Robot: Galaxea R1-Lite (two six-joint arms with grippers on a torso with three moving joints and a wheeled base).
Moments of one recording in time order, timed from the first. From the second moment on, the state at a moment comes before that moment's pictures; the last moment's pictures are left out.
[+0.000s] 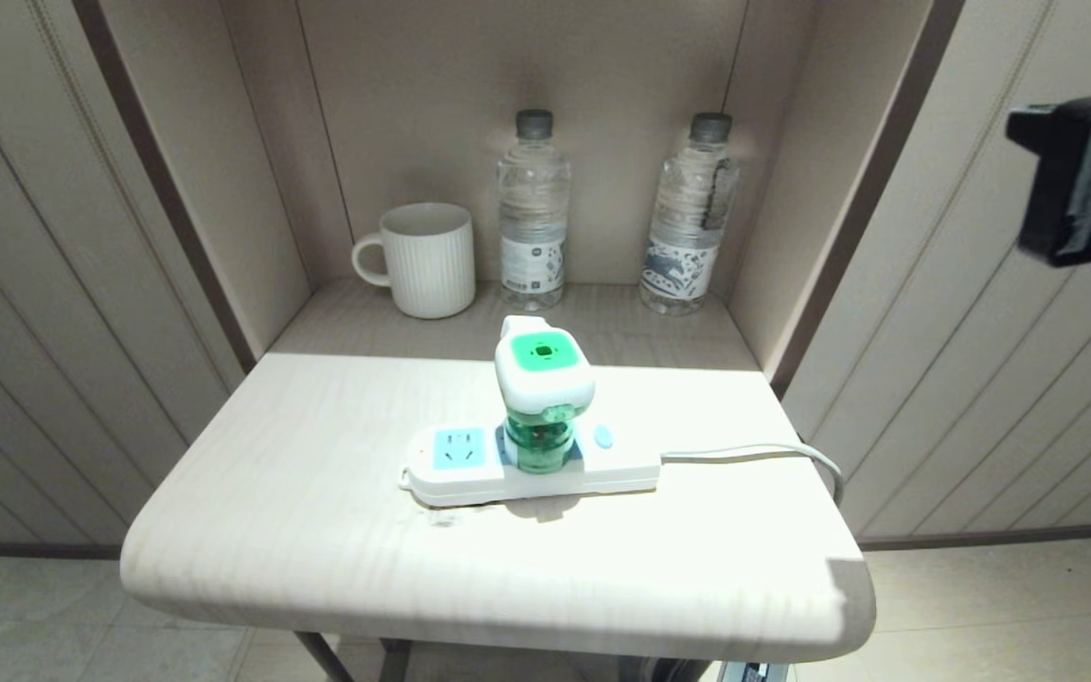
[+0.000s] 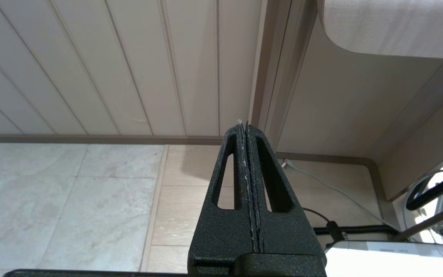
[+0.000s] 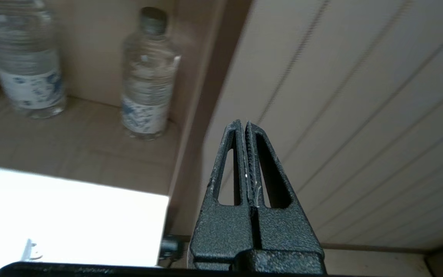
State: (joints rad) left arm 0.00 0.00 -0.09 0.22 0.00 0.01; right arm 0.96 1.25 -1.26 -0.14 -1.05 -0.28
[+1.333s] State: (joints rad) left arm 0.00 0.00 -0.09 0.22 0.00 0.01; right arm 0.50 0.97 -1.76 0.65 -1.07 -0.28
